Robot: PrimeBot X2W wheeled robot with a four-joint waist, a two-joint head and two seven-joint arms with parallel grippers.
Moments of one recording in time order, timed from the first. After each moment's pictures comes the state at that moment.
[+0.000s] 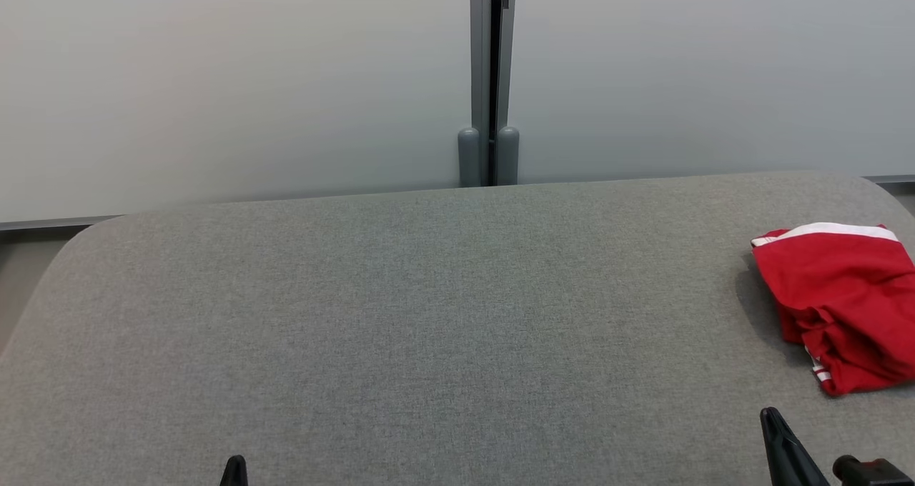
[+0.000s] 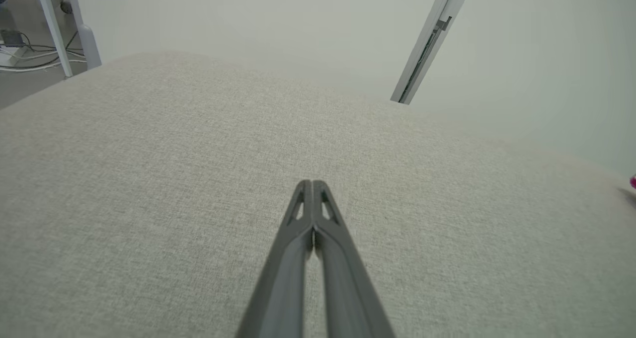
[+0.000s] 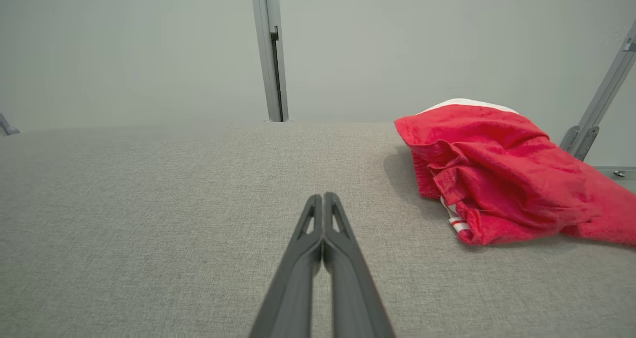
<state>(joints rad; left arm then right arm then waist) 0.20 0.03 -0.03 0.30 -0.36 0.01 -0.25 0.14 -0.03 -0.08 0.25 0.06 0.13 -0.25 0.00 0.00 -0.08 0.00</state>
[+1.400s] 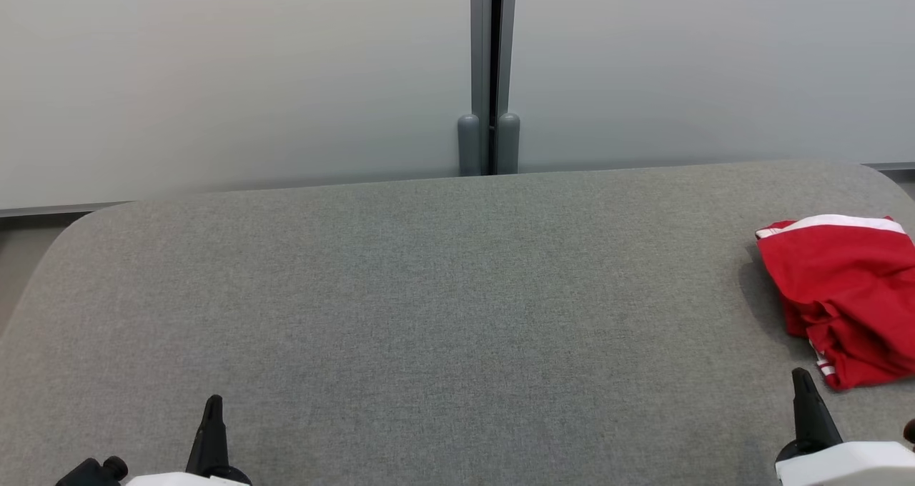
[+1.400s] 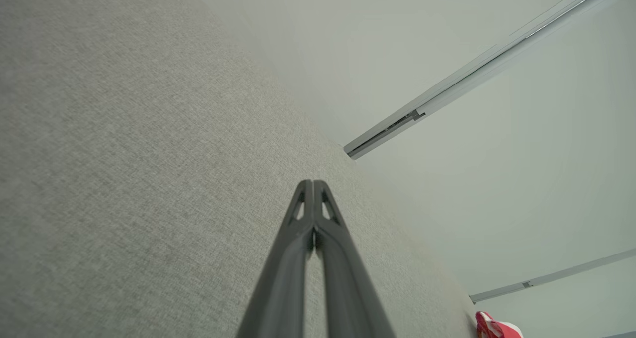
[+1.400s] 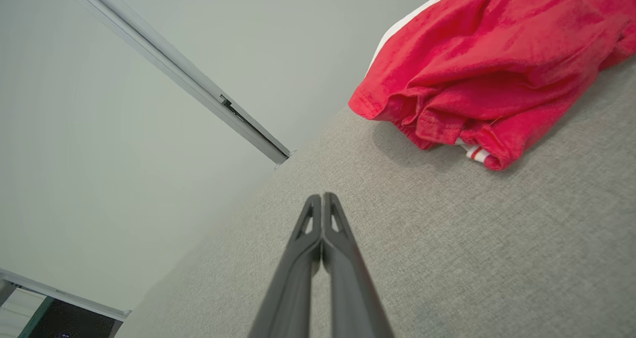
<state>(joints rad) 0.07 0.04 0.04 0.28 -0.95 -0.05 -0.08 0.04 -0.04 -0.09 0.25 0.79 0.13 -0.08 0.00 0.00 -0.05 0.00</state>
